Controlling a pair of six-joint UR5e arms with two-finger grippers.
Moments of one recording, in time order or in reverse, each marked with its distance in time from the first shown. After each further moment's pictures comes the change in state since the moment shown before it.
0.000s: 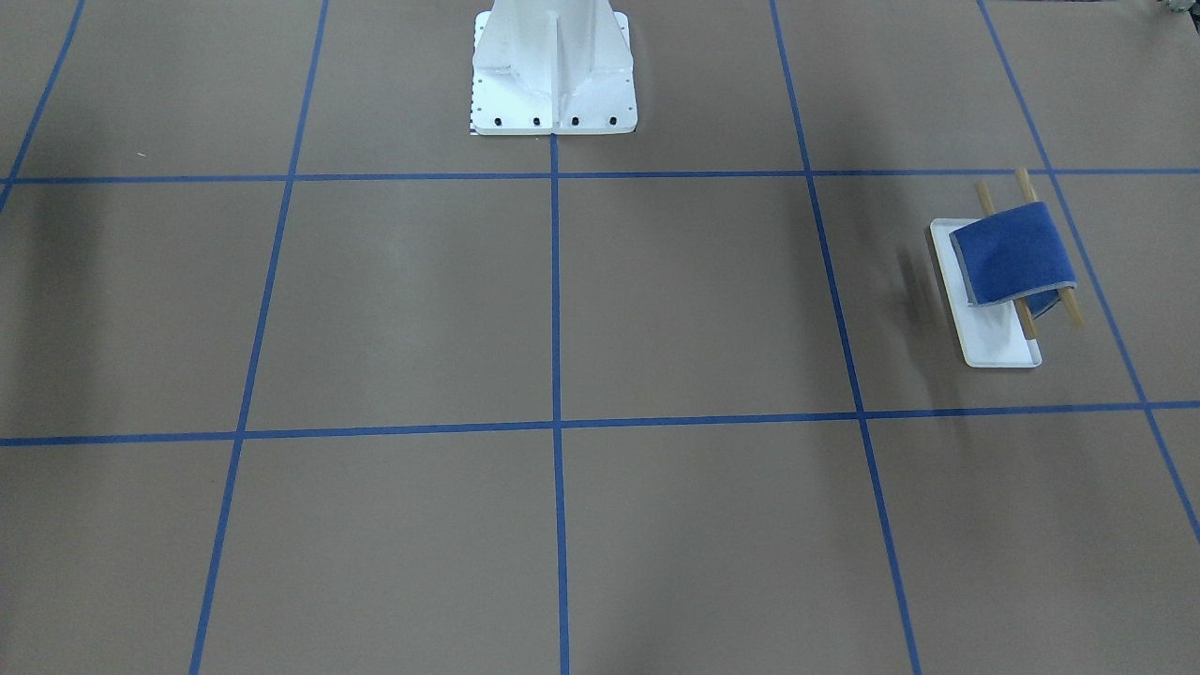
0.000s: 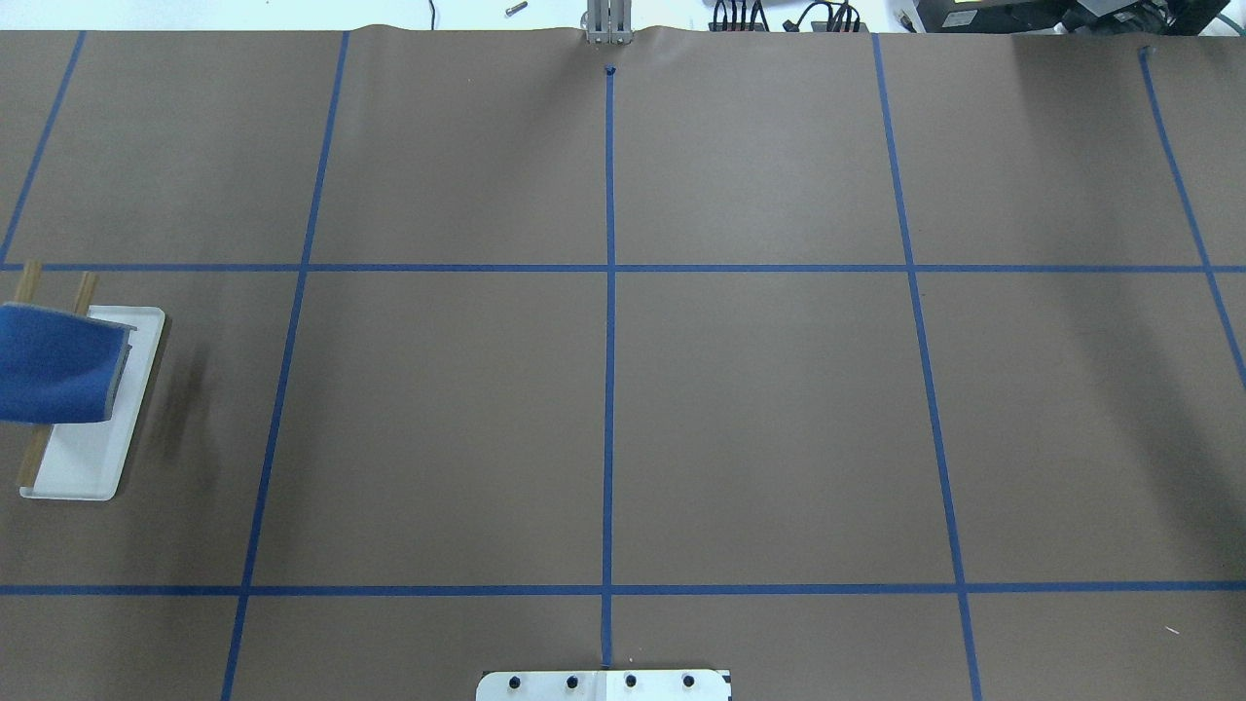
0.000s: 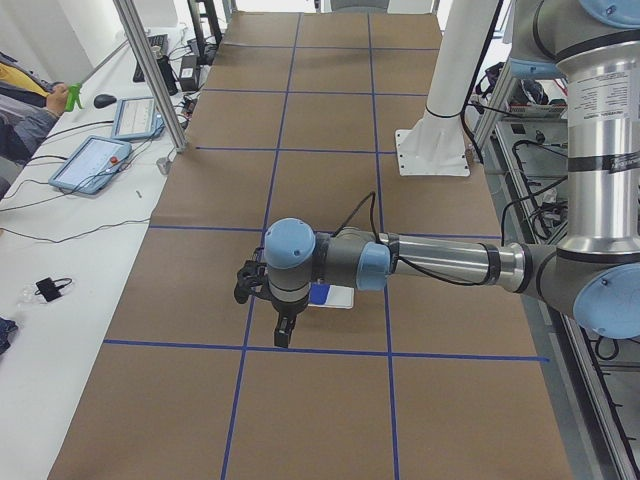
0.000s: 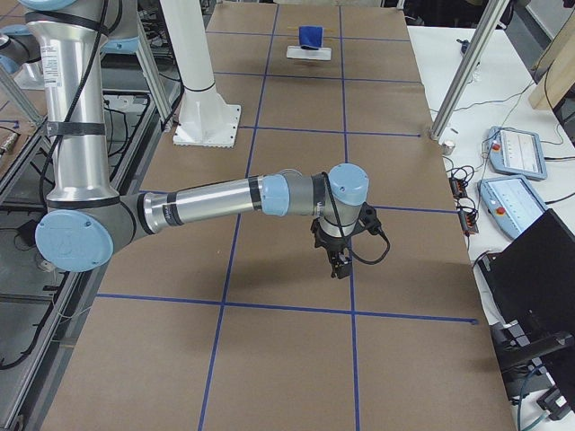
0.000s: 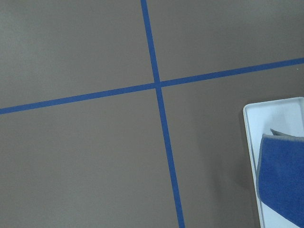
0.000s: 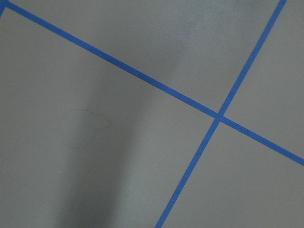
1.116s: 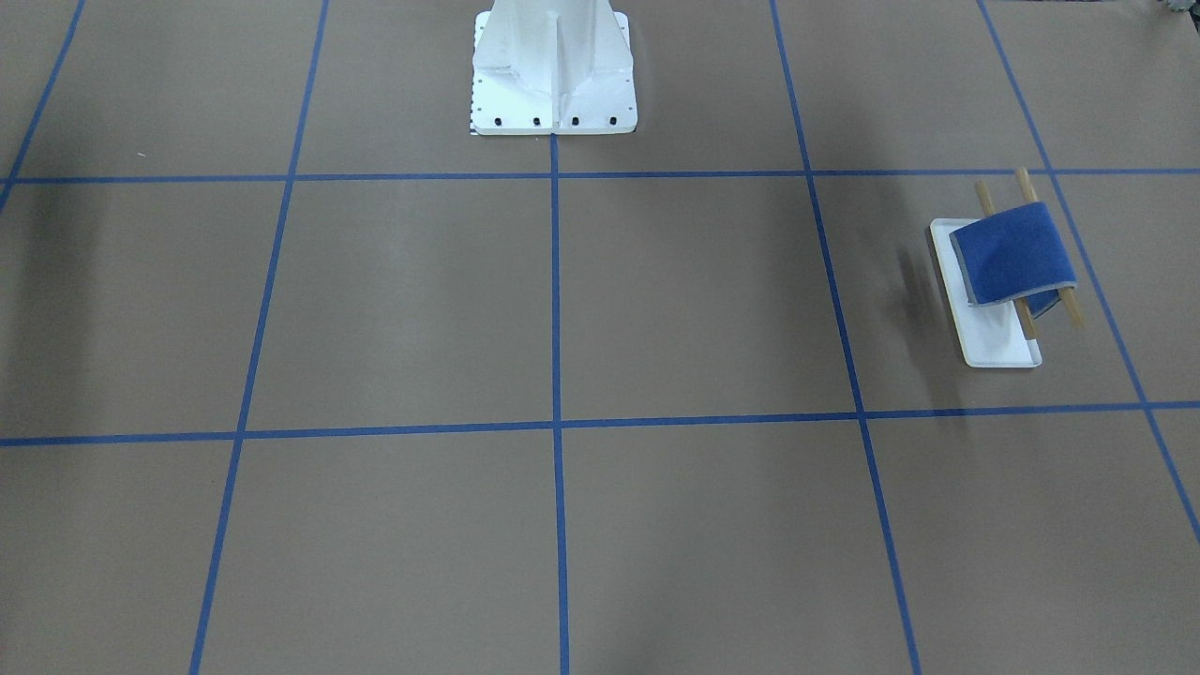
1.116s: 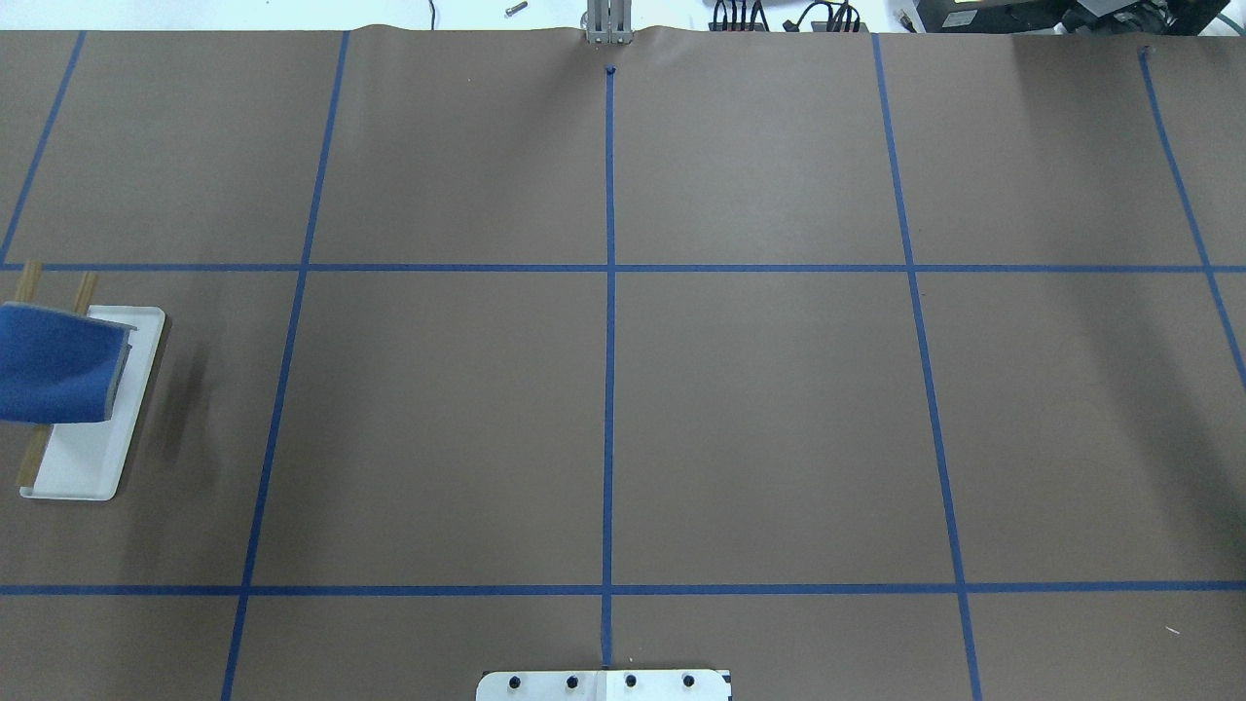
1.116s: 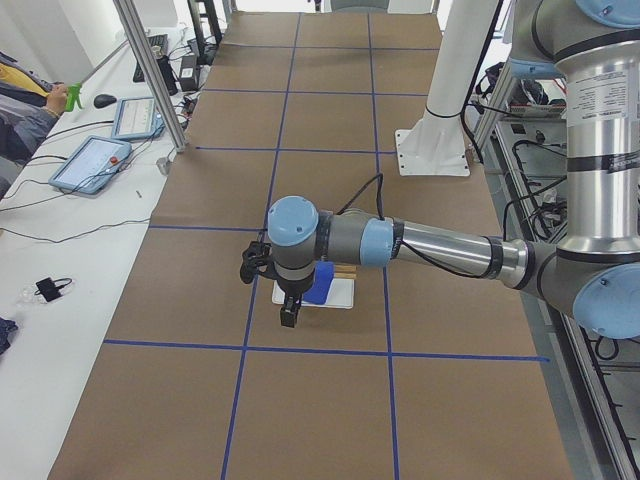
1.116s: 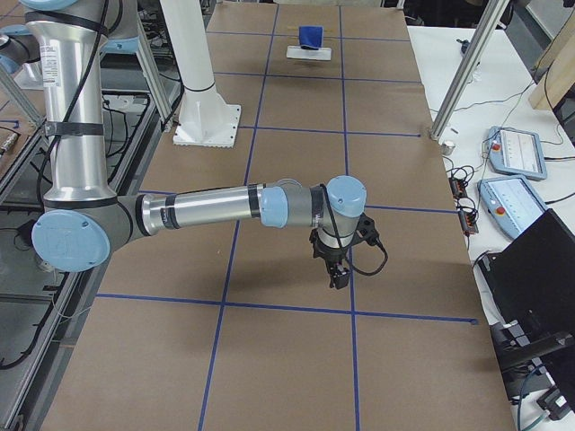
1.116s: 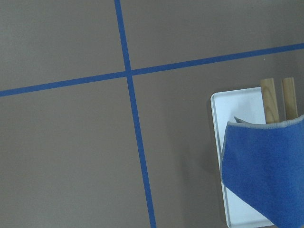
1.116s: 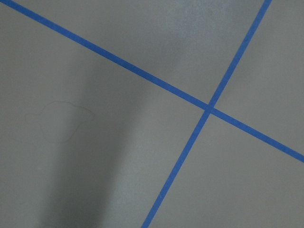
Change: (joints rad) left arm 0.009 0.010 -0.110 0.124 -0.028 0.002; right arm 0.002 -0.007 -0.036 0.035 -0.031 -0.007
